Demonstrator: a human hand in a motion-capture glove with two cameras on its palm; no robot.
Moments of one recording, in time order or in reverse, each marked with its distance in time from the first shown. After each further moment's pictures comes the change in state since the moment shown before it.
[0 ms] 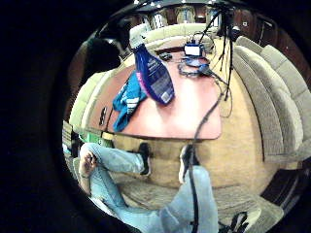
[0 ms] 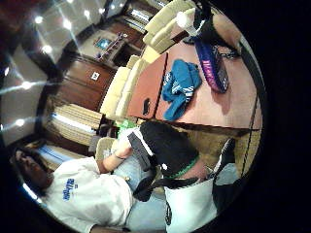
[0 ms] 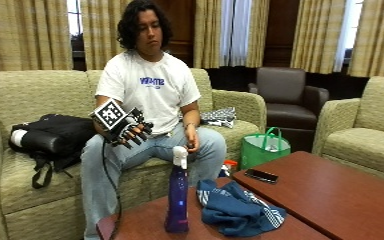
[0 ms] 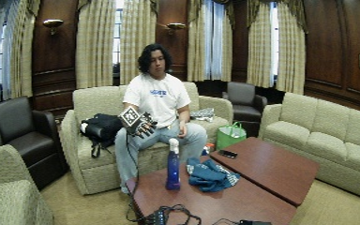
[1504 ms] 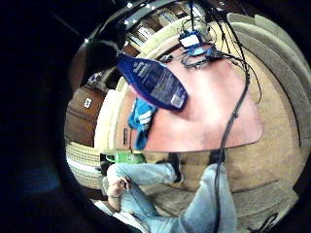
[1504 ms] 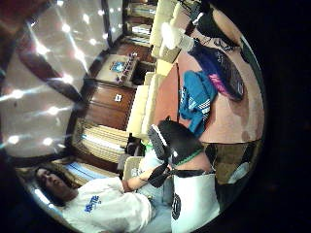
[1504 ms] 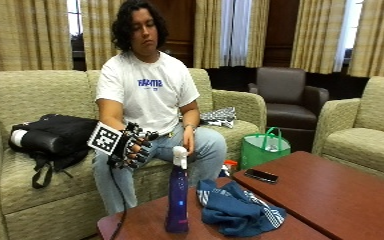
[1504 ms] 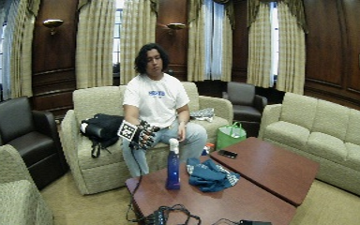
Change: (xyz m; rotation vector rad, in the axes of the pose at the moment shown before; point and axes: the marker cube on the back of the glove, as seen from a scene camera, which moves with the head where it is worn) arm 0.037 -0.050 0.046 0.089 -0.377 0.196
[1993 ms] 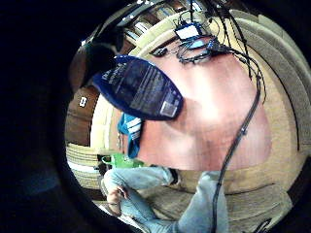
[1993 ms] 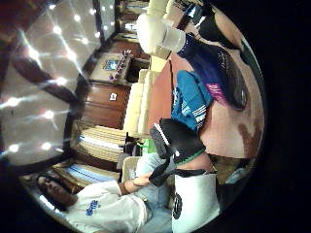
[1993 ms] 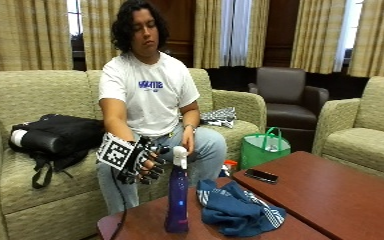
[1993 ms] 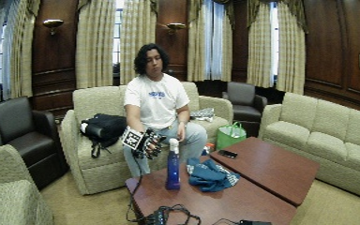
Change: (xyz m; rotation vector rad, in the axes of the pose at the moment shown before) arm 0.025 -0.041 0.040 -0.127 0.013 0.065
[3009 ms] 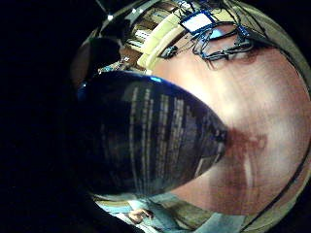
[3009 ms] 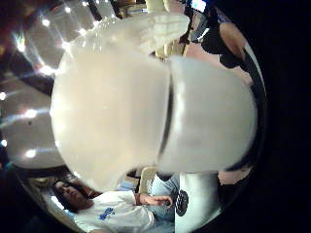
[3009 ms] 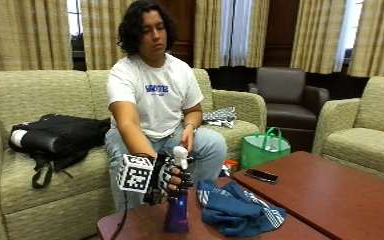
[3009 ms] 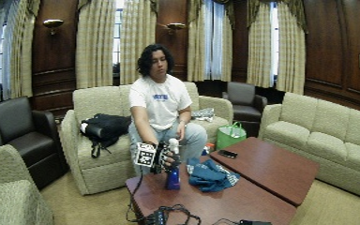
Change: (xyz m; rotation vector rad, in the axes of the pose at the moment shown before) arm -0.001 -0.092 0.061 0.057 -0.248 0.085
